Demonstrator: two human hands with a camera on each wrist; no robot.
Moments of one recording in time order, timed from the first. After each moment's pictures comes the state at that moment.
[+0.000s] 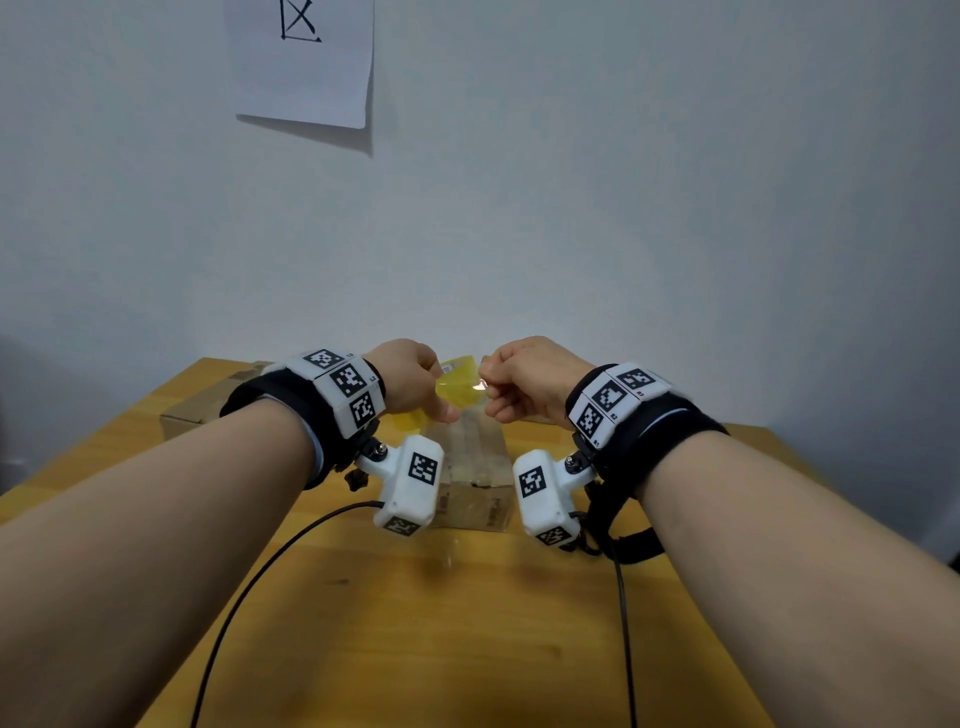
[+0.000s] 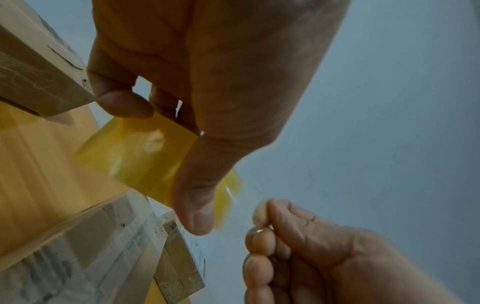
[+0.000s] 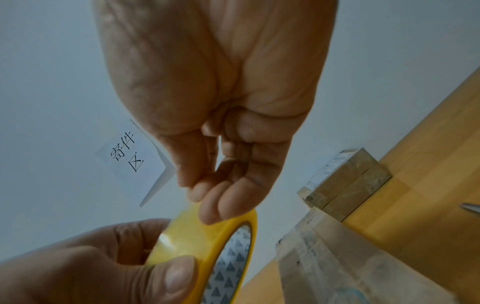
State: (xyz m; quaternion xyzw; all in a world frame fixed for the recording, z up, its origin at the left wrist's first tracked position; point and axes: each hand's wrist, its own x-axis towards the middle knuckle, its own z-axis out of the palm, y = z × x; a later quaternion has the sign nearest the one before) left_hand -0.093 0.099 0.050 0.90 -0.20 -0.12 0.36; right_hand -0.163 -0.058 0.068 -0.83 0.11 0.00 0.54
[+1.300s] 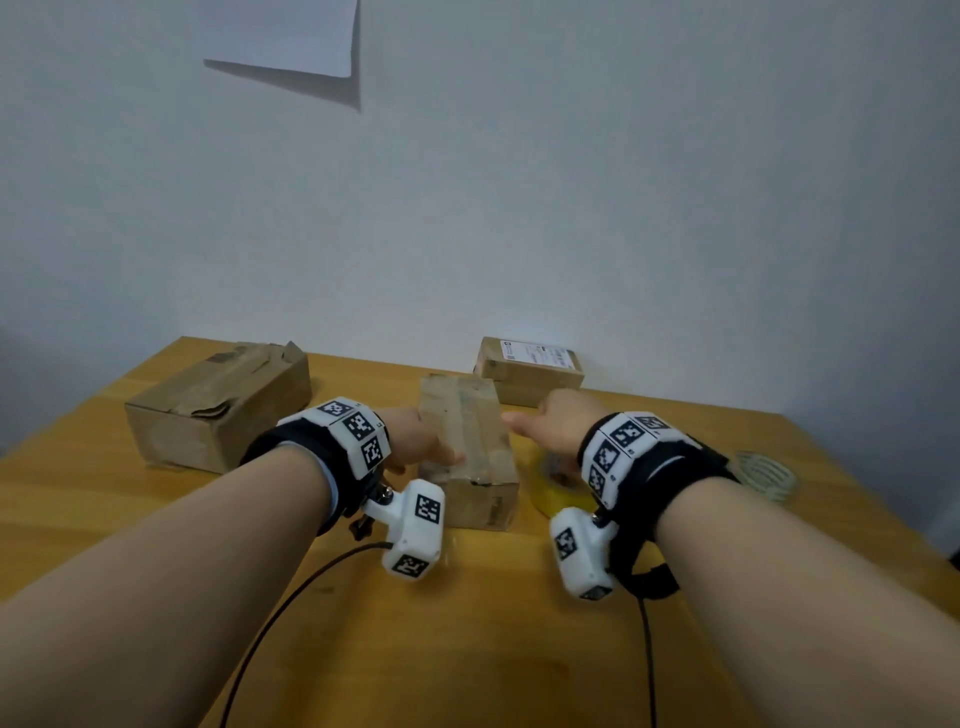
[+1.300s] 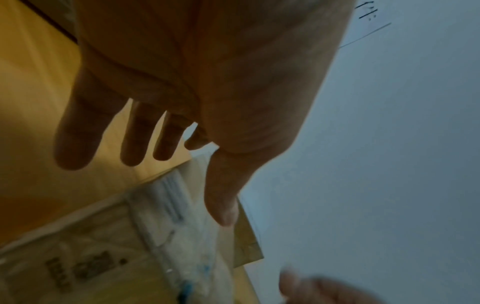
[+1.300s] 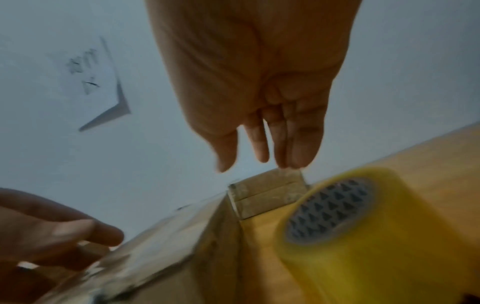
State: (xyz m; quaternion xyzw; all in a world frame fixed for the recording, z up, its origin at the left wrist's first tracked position) left_hand -0.086 0.076 -0.011 0.89 -0.14 -0.29 0.32; right_hand -0.139 -0.111 -0.001 -0.96 0.24 0.06 0.16
